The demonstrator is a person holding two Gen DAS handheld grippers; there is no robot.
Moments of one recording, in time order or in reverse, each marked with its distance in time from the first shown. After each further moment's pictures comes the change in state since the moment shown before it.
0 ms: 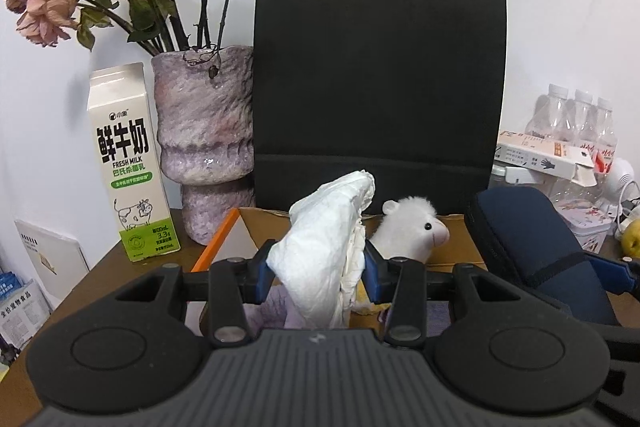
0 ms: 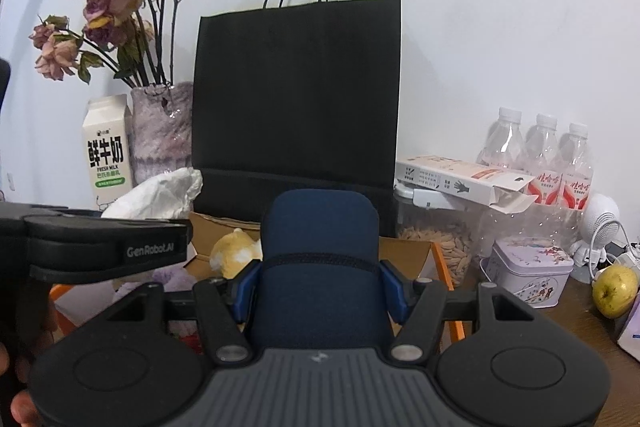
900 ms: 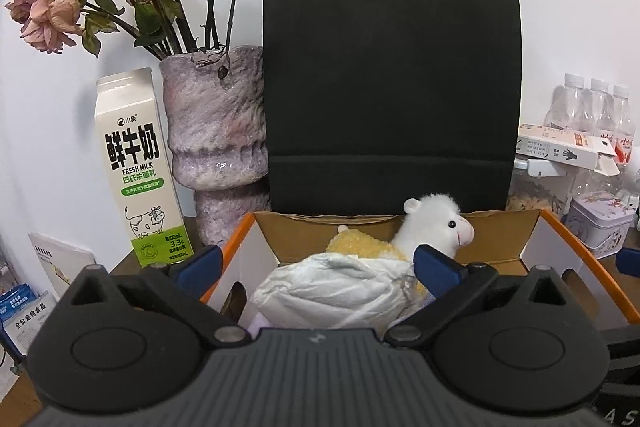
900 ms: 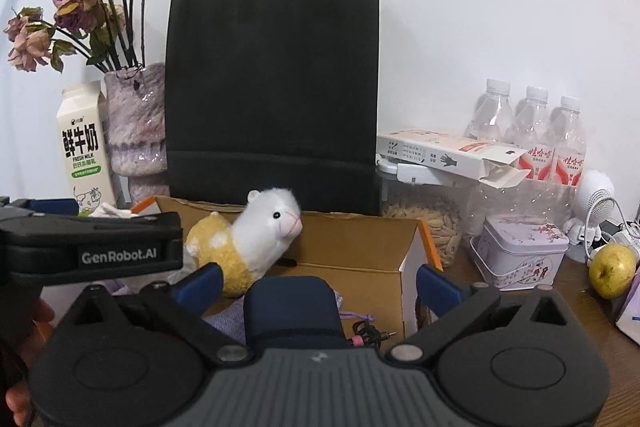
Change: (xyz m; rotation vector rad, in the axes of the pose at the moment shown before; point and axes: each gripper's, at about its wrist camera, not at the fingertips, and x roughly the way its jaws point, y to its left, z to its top) left arm 0.008 0.002 -0.004 0.026 -0.022 0.050; right arm 0.017 -0.008 -0.005 0.035 0.060 -0.038
